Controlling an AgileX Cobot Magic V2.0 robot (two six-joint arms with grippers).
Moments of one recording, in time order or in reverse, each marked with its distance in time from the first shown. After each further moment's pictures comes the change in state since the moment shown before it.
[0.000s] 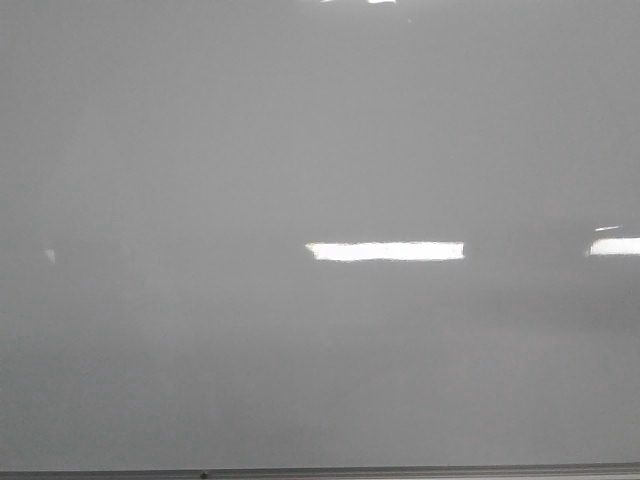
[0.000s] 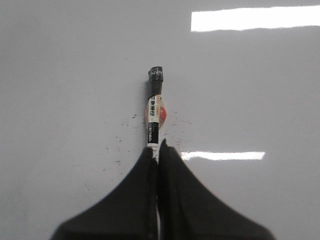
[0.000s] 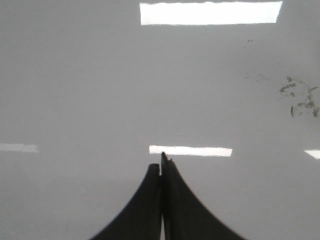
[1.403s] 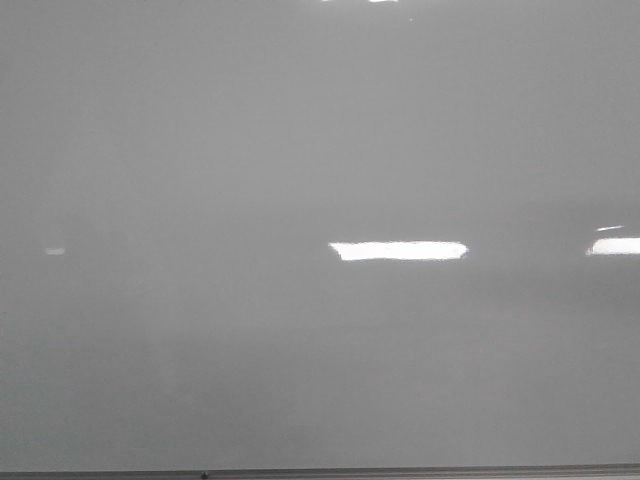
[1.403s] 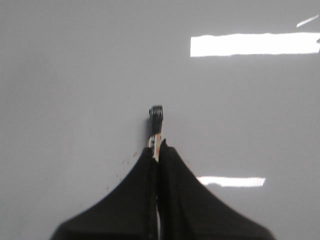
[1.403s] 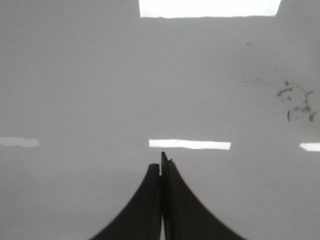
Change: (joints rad) left arm 0.000 0.000 -0.103 -0.012 0.000 0.000; right arm 0.000 0.000 -0.140 0.000 0.167 0.000
